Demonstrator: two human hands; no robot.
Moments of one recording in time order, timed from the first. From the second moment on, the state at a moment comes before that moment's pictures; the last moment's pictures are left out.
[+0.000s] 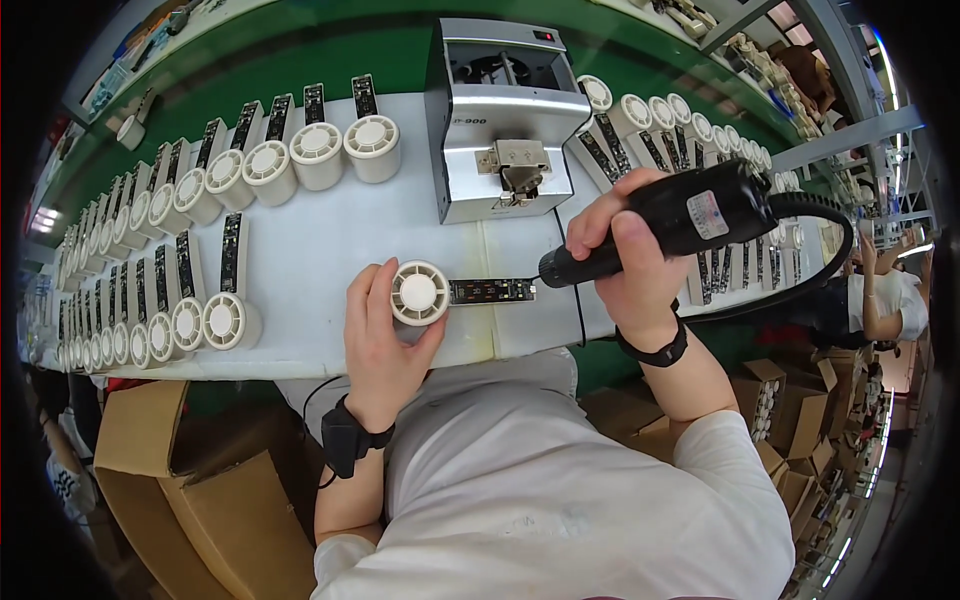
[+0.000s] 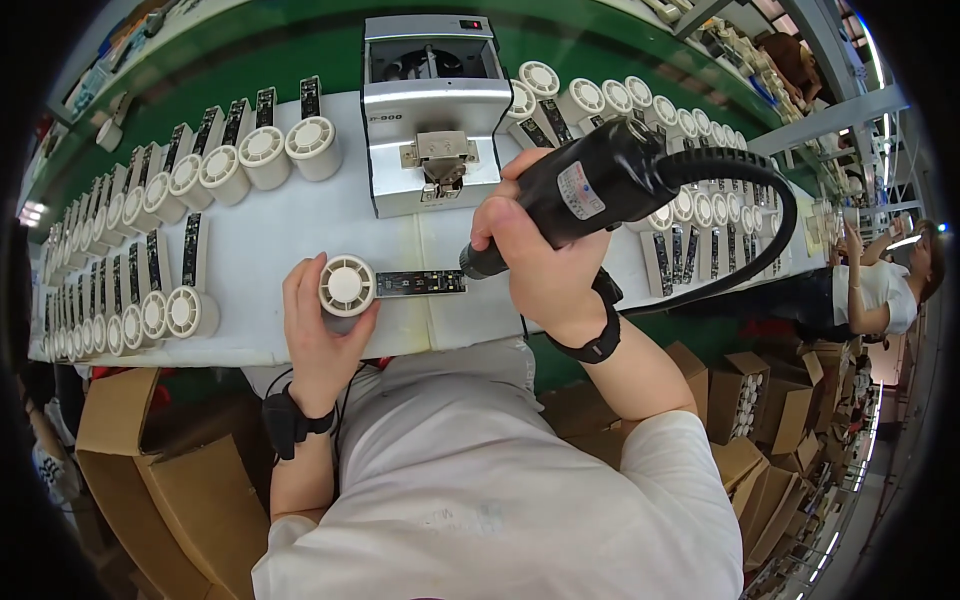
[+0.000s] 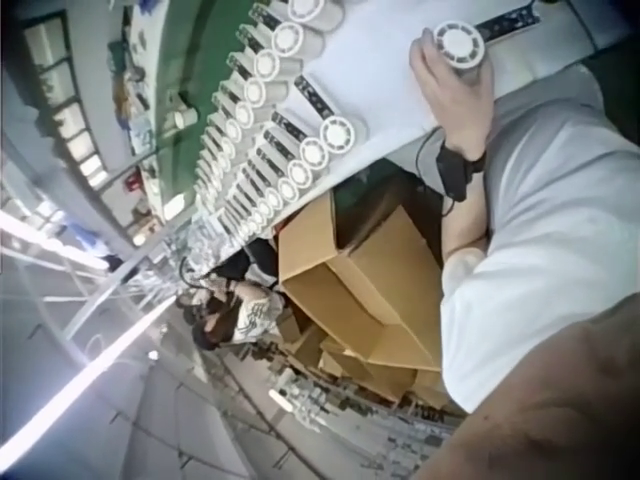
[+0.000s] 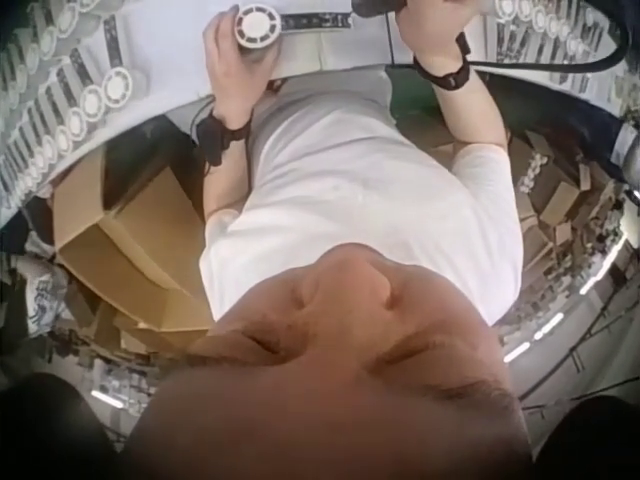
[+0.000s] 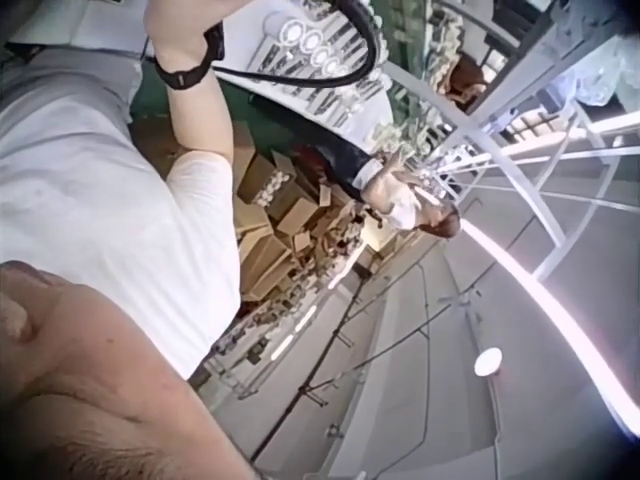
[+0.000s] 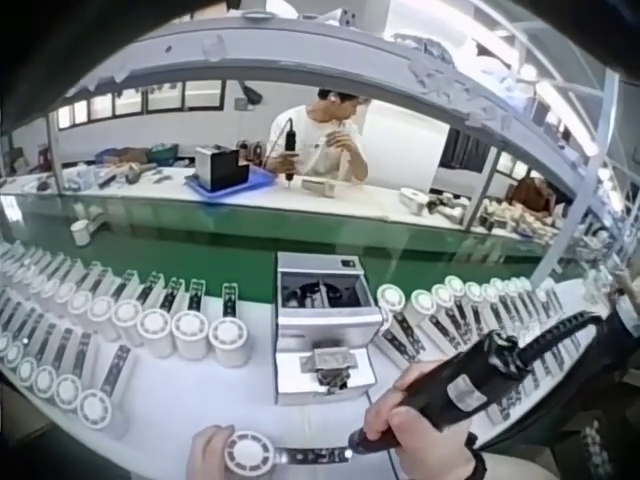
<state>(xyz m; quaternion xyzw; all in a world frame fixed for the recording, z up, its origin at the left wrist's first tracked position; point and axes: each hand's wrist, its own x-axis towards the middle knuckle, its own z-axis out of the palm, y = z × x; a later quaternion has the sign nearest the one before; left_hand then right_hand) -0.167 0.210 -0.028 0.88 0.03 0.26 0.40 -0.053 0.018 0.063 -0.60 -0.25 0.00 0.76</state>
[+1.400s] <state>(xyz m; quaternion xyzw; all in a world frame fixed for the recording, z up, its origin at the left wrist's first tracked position) -0.164 0.212 -0.028 0.87 0.03 0.25 0.42 -0.064 0.011 0.072 -0.58 -0.27 -0.01 0.77</state>
